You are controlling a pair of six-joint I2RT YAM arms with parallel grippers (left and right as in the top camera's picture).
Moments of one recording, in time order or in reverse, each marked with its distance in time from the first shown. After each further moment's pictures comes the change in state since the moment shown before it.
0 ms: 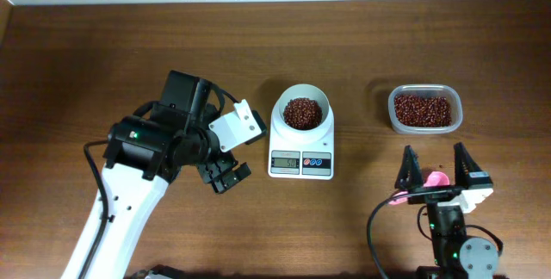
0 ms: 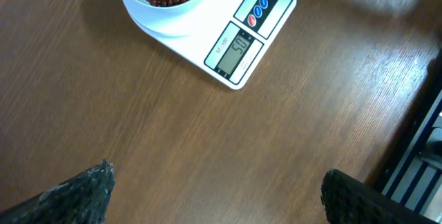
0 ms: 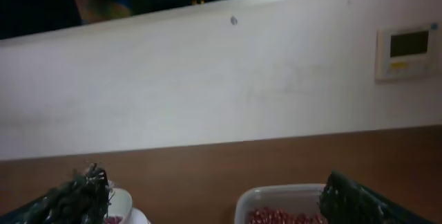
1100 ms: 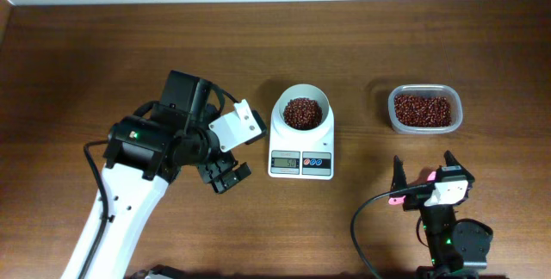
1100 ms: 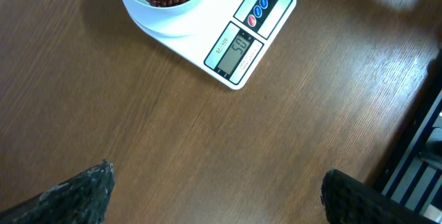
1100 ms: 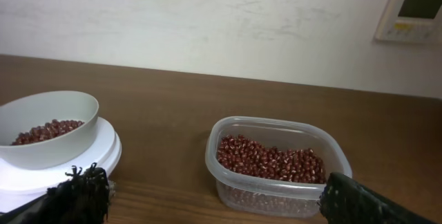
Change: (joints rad) left arm 0.000 0.000 0.000 0.000 0.000 0.000; right arm 0.000 0.000 -0.001 -0.248 -0.003 -0.234
